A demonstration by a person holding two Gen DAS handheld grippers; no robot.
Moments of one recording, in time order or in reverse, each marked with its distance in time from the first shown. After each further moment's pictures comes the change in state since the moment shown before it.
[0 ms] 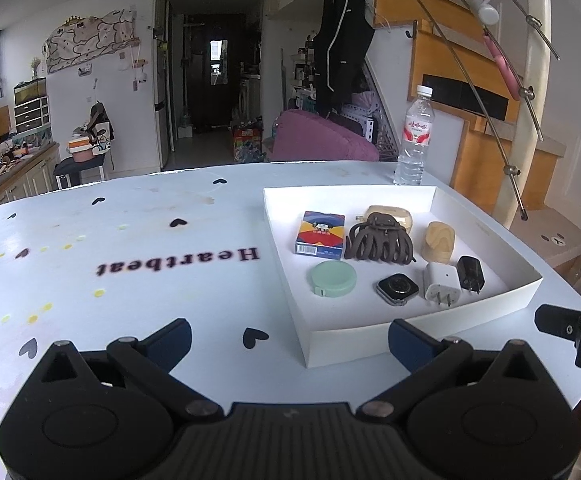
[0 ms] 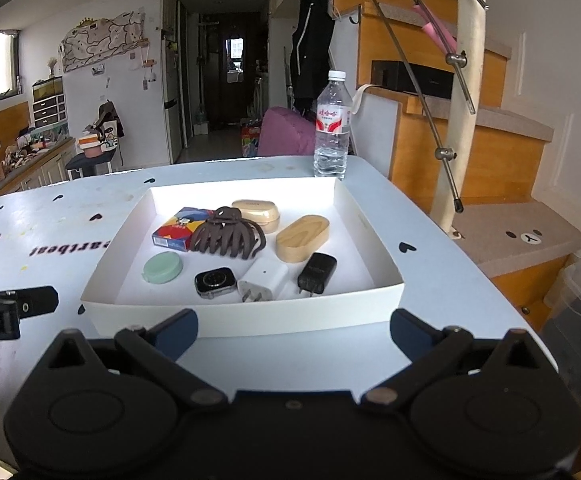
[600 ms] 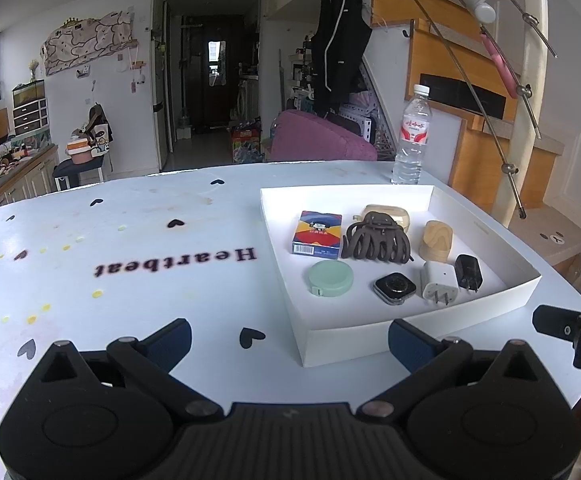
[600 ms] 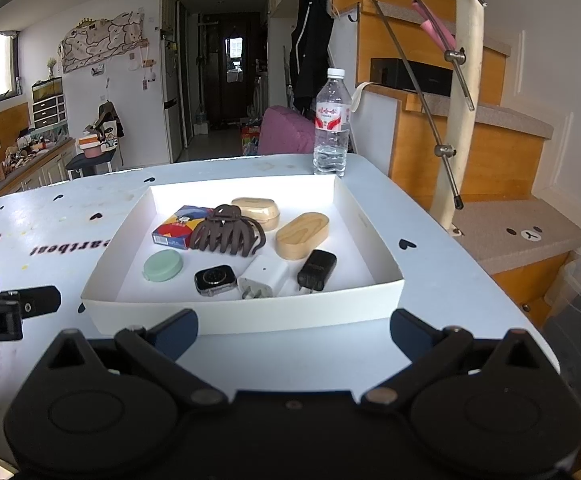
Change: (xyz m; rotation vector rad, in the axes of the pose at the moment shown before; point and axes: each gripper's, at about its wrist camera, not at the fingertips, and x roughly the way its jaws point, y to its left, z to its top) left arm 0.000 -0.003 0.000 0.003 -0.002 0.000; right arm -0.001 0.000 -0.002 0.003 0.001 0.001
